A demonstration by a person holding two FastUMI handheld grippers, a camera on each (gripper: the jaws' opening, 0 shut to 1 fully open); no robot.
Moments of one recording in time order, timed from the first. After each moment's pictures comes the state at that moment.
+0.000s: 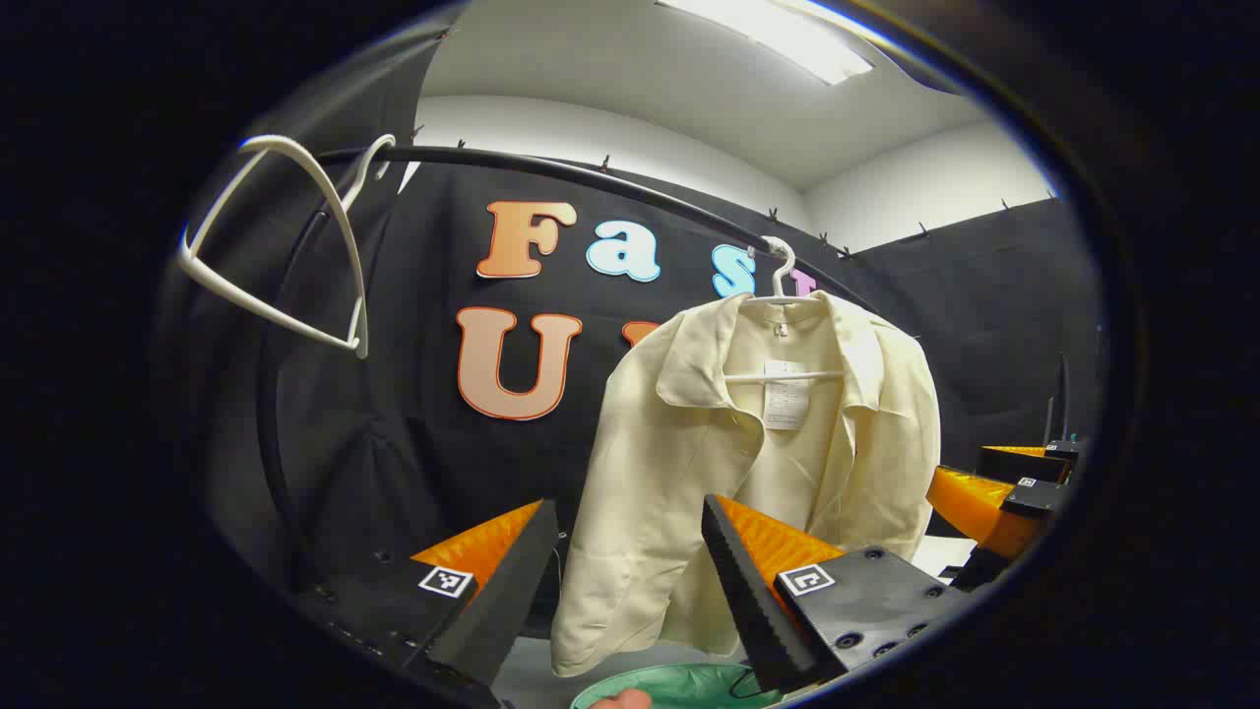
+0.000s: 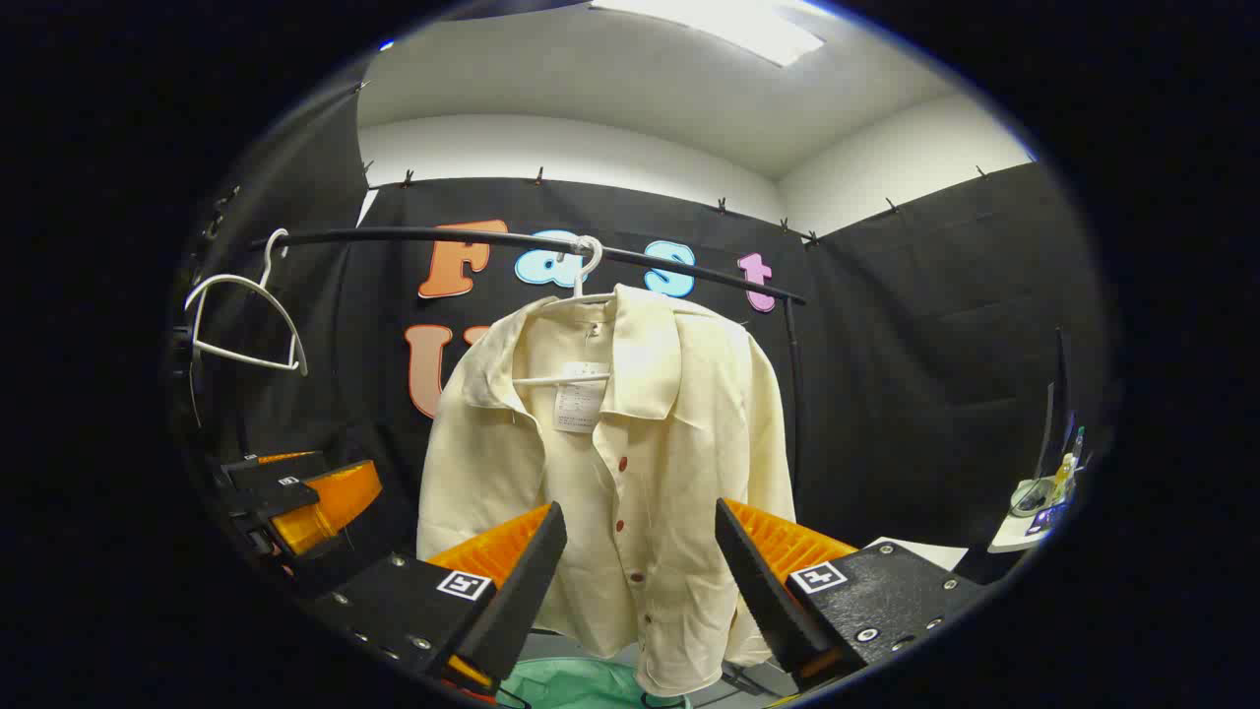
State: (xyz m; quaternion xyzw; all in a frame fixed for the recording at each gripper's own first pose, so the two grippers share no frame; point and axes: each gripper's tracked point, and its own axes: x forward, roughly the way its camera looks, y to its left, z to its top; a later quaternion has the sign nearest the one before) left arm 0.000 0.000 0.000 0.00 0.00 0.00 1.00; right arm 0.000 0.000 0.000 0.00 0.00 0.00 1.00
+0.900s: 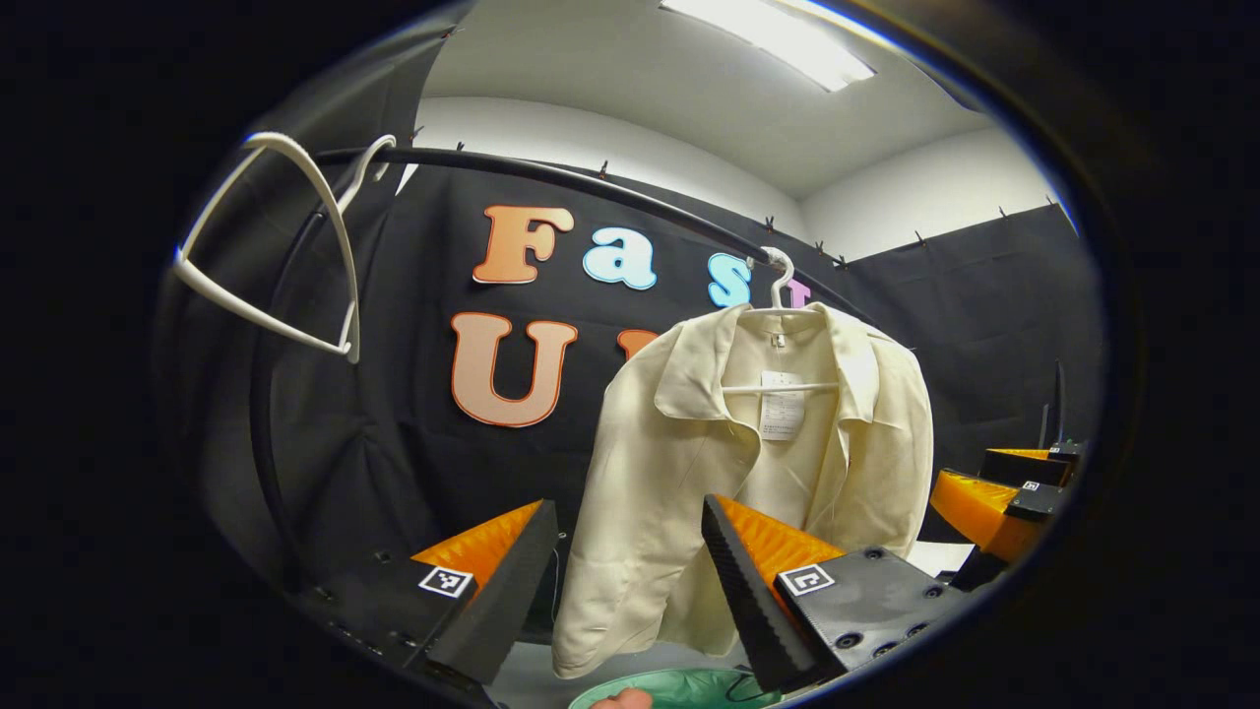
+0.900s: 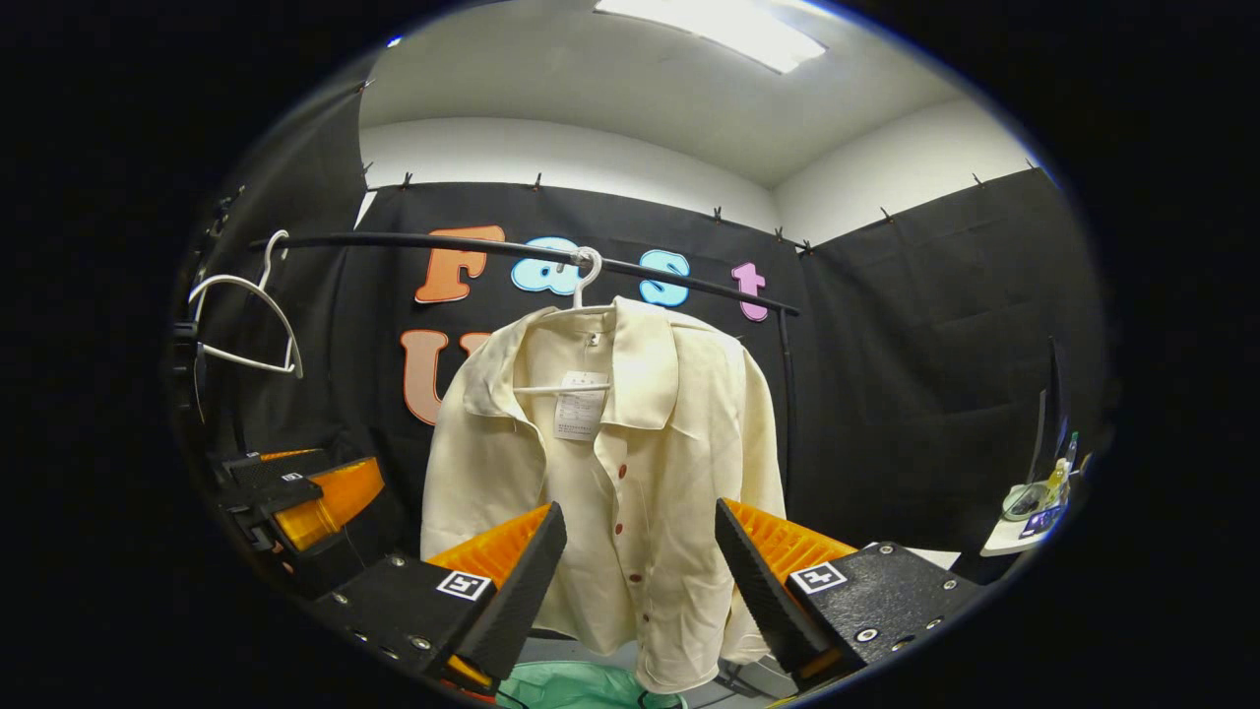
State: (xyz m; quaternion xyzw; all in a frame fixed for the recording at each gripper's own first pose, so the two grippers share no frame) left arm 0.002 -0.001 0.007 0.00 -0.01 -0.01 1.00; right arm -0.009 0.001 0.004 0.00 -0.01 -0.01 1.00
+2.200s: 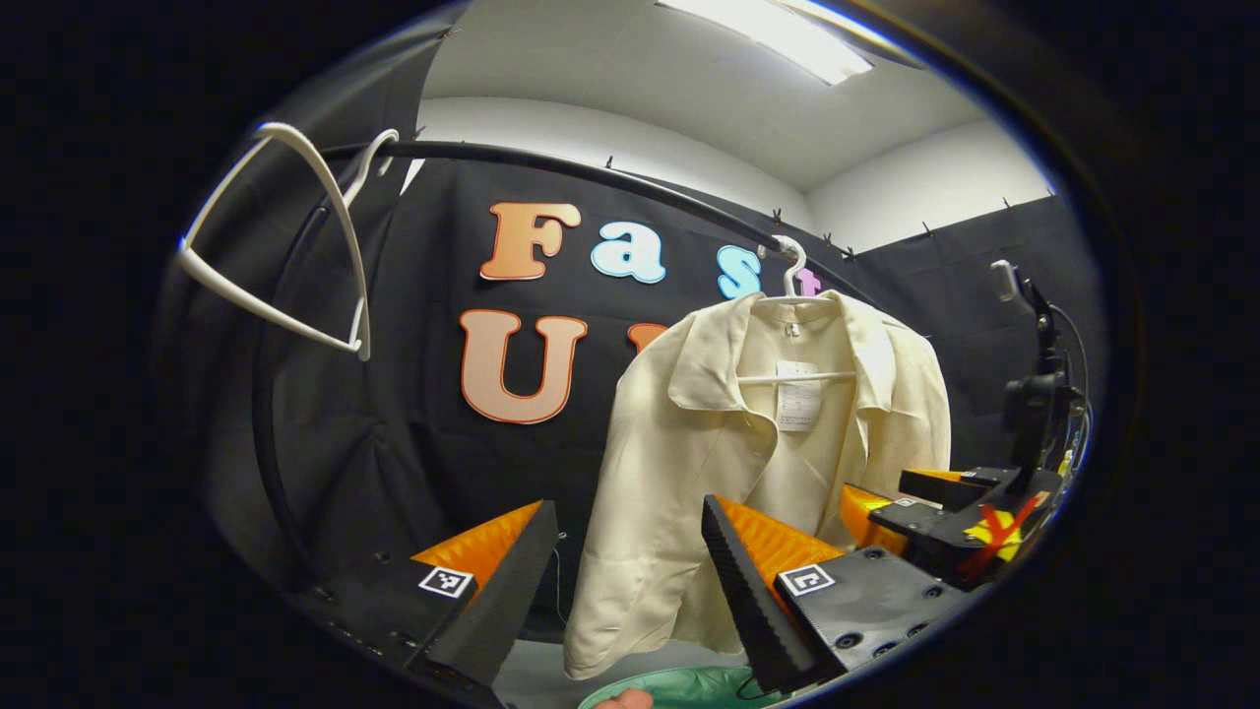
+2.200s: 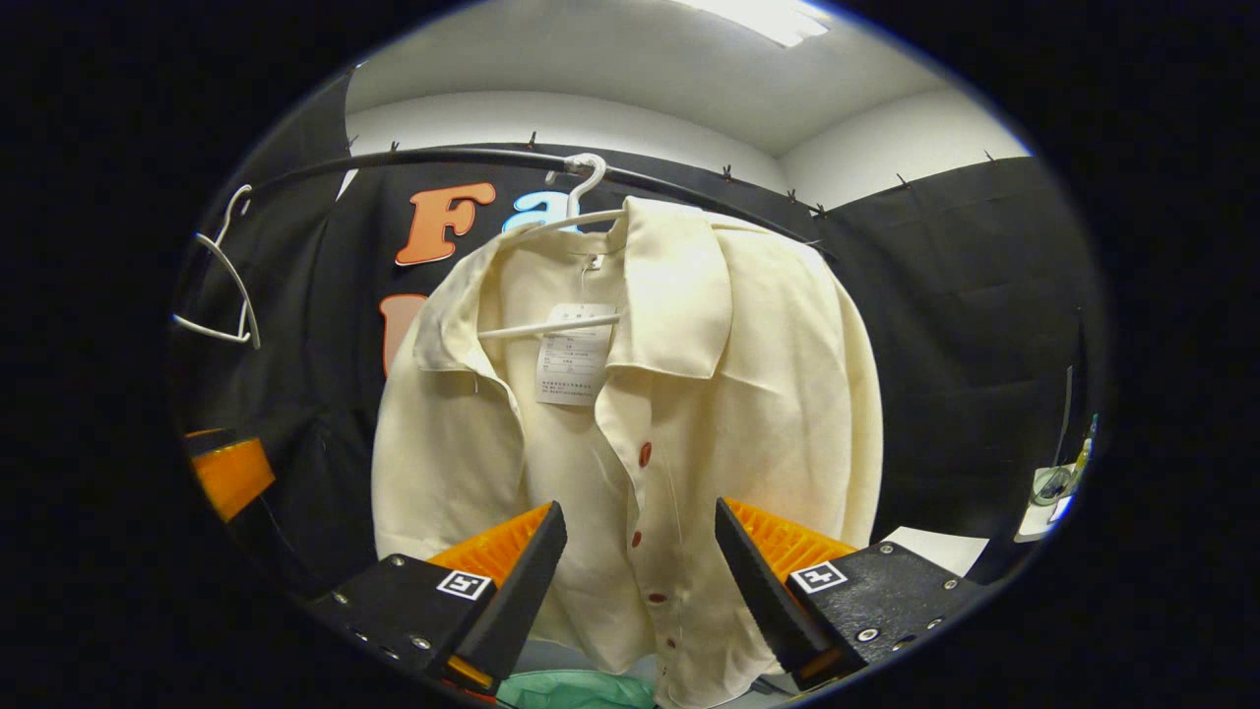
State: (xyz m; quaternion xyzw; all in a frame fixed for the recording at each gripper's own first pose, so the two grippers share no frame) left arm 0.003 0.013 -0.004 0.00 0.00 0.01 1.00; right arm 0.136 0.021 -0.060 0.00 0.04 -0.01 1.00
